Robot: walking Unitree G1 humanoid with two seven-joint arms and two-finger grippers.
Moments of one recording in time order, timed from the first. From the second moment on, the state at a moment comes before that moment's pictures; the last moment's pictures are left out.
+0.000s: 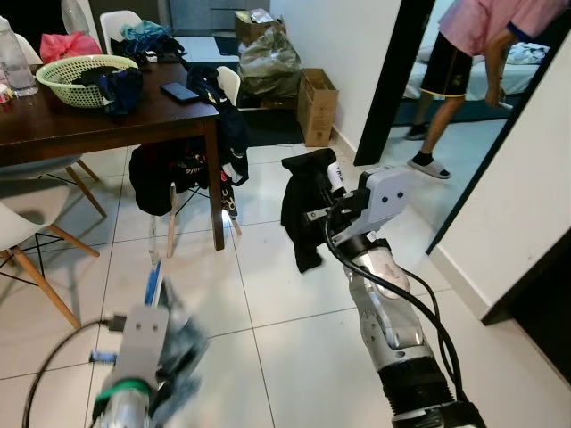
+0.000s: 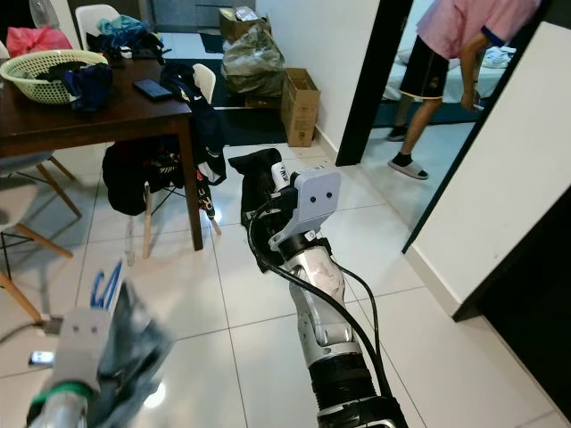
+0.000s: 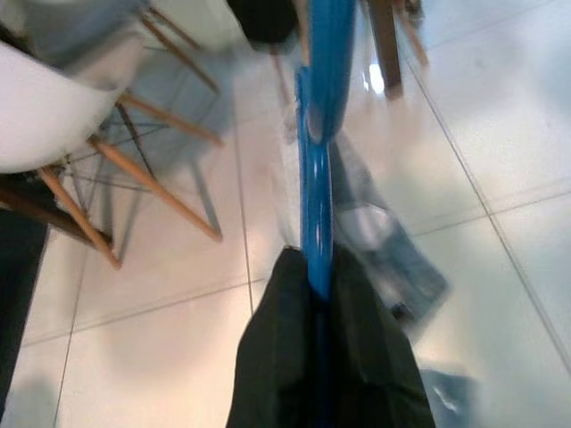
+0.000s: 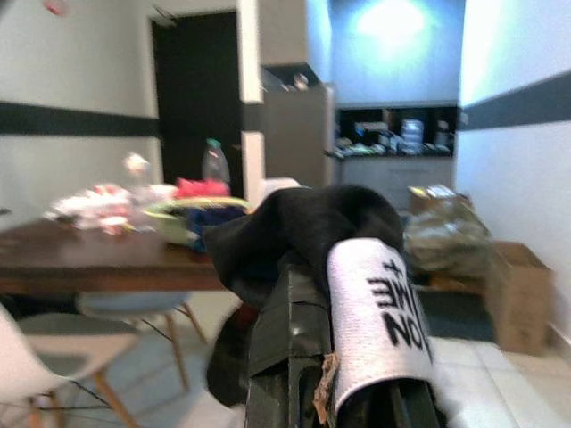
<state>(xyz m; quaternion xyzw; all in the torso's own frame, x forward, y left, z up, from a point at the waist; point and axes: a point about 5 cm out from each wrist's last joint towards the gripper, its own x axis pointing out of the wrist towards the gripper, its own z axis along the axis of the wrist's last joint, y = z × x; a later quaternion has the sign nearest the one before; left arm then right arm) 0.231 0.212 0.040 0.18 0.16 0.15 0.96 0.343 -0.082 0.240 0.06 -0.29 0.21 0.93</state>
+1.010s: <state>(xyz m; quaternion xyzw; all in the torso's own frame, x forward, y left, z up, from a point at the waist) 0.162 0.236 -0.052 0.20 0.31 0.17 0.91 0.345 -0.061 0.230 0.06 -0.24 0.28 0.93</state>
